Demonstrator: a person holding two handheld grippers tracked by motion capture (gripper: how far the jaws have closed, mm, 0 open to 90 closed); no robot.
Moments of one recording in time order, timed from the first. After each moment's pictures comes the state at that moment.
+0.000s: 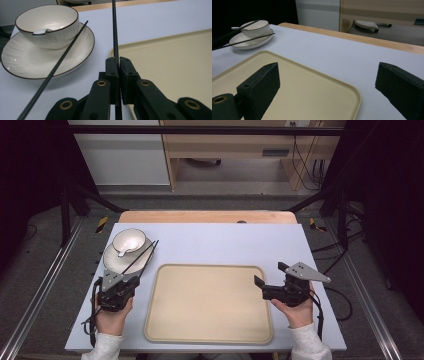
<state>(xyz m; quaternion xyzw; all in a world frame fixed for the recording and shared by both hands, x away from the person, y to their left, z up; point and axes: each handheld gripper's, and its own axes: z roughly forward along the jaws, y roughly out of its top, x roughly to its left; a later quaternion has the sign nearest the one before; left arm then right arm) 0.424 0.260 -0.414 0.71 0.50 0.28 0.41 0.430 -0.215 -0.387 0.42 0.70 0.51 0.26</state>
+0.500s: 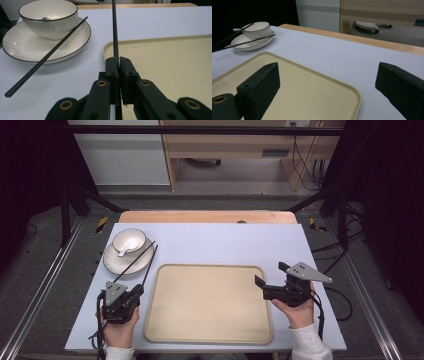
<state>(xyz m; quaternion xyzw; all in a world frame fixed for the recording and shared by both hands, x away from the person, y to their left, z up) 0.394 0.238 -0.422 0.67 0.54 0.30 0.42 0.428 -0.216 -0.385 0.42 0.70 0.52 0.26</state>
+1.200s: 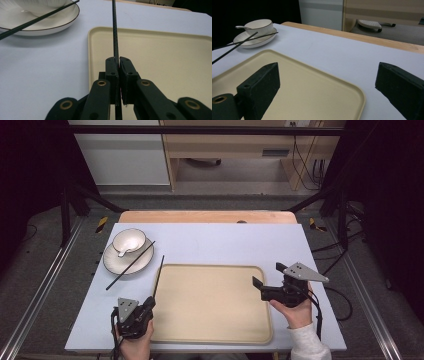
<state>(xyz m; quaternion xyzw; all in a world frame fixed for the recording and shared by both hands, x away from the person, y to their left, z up) 0.369 0.205 -0.455 0.63 0.58 0.28 0.44 0.429 -0.211 -0.387 0.42 0.71 0.52 0.25</state>
